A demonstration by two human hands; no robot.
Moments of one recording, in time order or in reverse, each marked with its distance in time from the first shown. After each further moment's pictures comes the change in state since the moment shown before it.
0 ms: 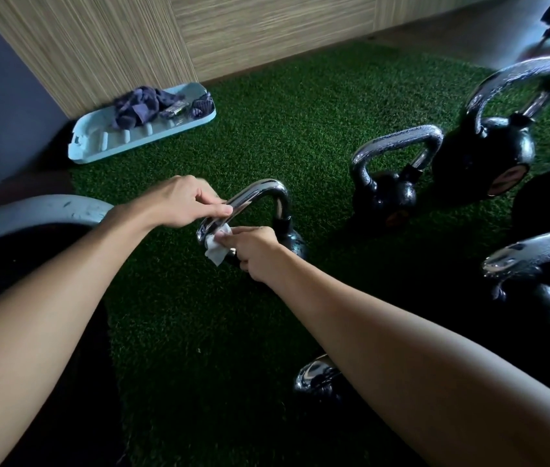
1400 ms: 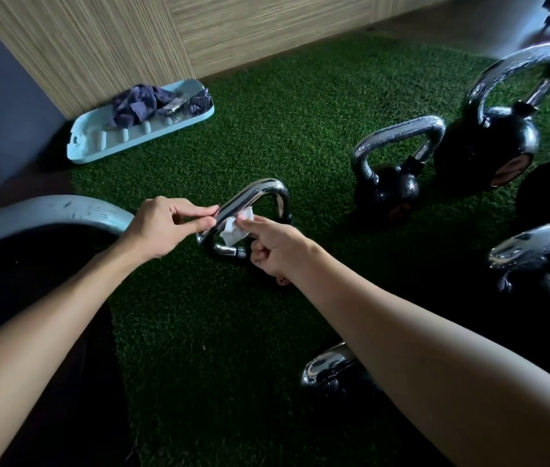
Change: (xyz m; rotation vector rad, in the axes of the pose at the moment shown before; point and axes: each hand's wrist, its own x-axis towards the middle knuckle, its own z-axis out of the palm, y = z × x) left_hand -0.018 -0.053 0.048 -0.348 0.316 0.228; right_hand 0.011 0.000 -0.021 0.252 -0.090 0.188
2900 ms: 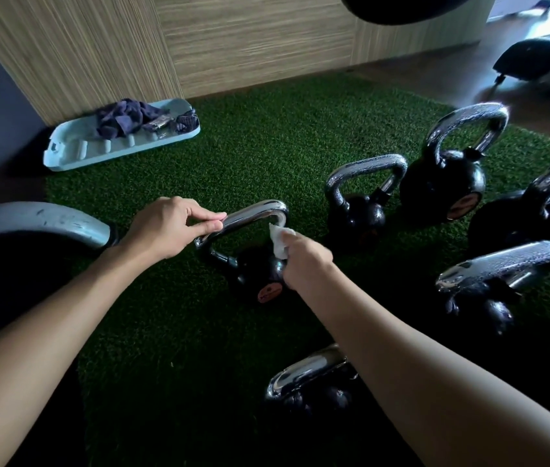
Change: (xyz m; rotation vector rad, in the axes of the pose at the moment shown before) left_hand 0.023 0.048 0.015 0.265 0.052 0.031; right_hand -0.052 -0.025 -0.061 0.088 0.269 -0.231
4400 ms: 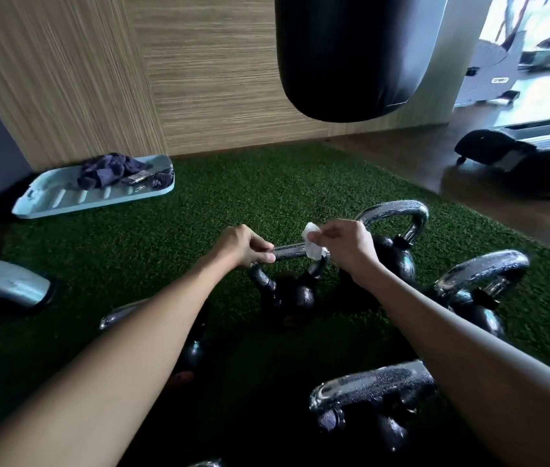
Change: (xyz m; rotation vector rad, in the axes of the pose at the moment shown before) left_hand 0.199 0.196 0.092 -0.139 -0.198 -0.245; right_hand 0.080 -0.236 -0.165 -0.858 0.081 -0.790
